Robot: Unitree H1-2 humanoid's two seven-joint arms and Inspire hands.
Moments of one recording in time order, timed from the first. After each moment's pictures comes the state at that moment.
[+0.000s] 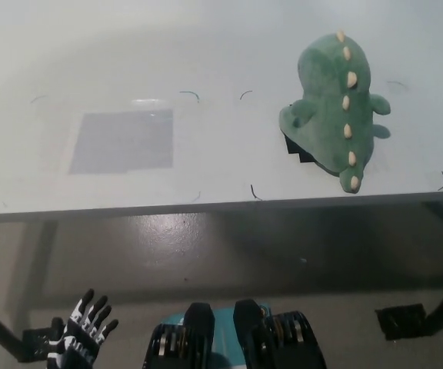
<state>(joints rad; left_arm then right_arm) 0.27 0.04 0.06 -0.14 -0.22 -0.10 -0.12 0.29 -0.35 -0.18 -0.14 0.35 -0.11 0.27</state>
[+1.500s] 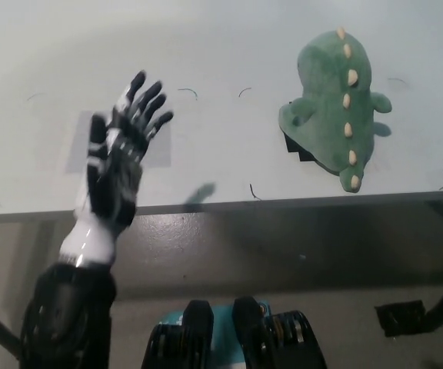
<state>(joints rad) -0.37 0.01 0.00 -0.27 -0.16 0.14 -0.07 -0.12 -0.35 -0.20 -0.38 0.35 0.06 0.21</state>
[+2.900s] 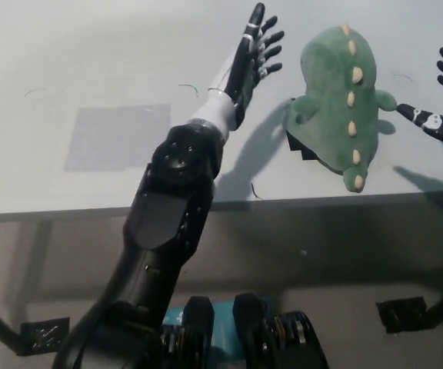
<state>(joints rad) -0.96 -0.09 -0.01 0.69 -0.09 0.08 -0.04 -0.58 -0.33 -0.12 0.26 0.16 0.10 0.16</state>
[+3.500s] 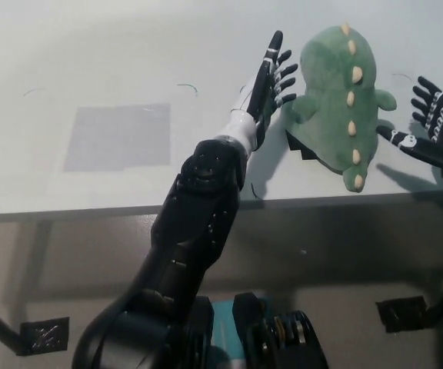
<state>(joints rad) -1.00 -0.15 0.03 0.91 -0.09 0.01 0.00 -0.60 -0.29 -0.12 0.46 0.14 0.08 0.17</state>
